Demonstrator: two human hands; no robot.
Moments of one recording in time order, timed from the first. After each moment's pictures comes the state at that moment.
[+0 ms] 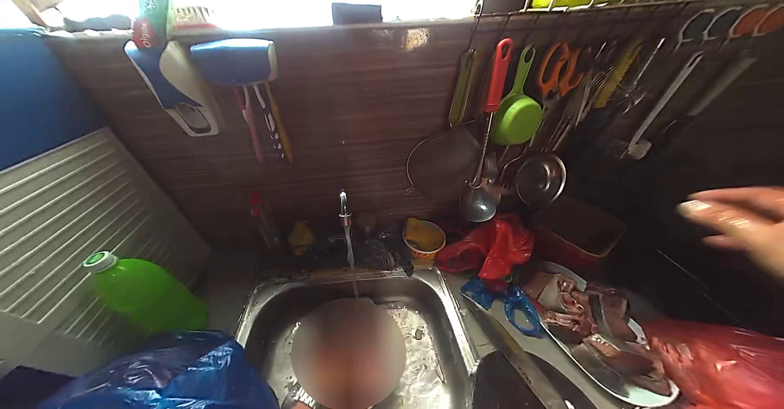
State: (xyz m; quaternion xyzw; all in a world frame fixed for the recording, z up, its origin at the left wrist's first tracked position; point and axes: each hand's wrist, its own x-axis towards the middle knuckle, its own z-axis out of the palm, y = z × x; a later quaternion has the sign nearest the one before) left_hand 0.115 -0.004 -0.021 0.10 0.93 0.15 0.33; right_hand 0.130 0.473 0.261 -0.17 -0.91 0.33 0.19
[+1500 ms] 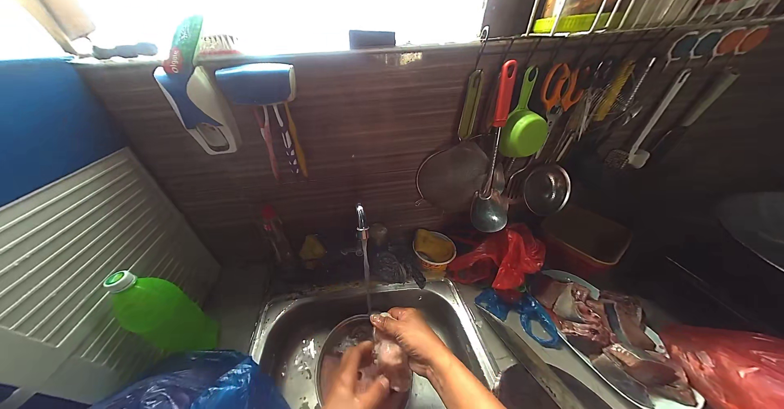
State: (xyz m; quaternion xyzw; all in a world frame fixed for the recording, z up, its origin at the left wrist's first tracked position) left_hand 0.144 -0.025 -0.011 0.06 0.81 0.58 0.09; right_hand 0.071 0.153 0.022 -0.07 -0.65 0.72 -0.21
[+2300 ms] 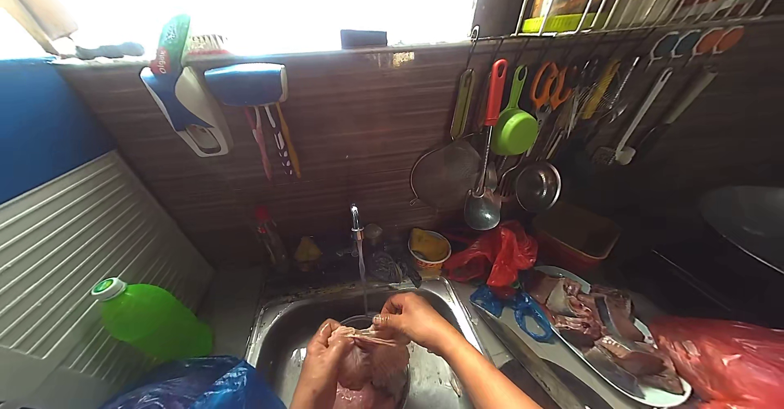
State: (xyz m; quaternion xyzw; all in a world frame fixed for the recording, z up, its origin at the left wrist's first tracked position) left_hand 0.115 -0.035 0.012 -0.02 0.58 0.81 0.01; right_hand 0.048 0.184 0.051 0.09 -0.84 0.49 -0.22
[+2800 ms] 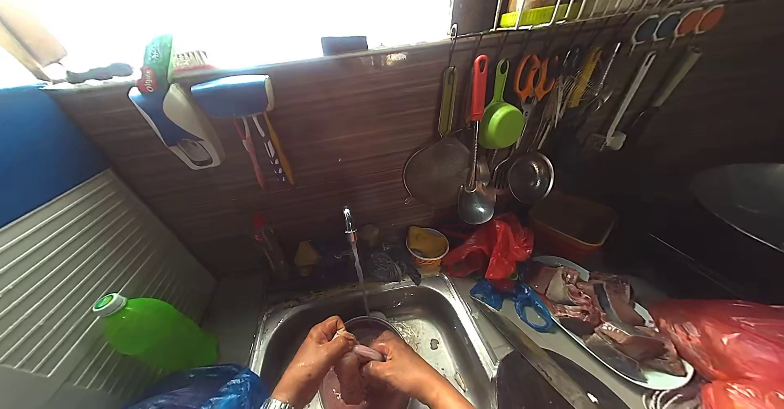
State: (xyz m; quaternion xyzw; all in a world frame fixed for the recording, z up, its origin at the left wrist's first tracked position) left_hand 0.081 -0.069 0.016 0.07 0.70 0.69 0.15; right_hand 0.094 0.150 -0.018 0.16 -0.81 0.52 -0.22
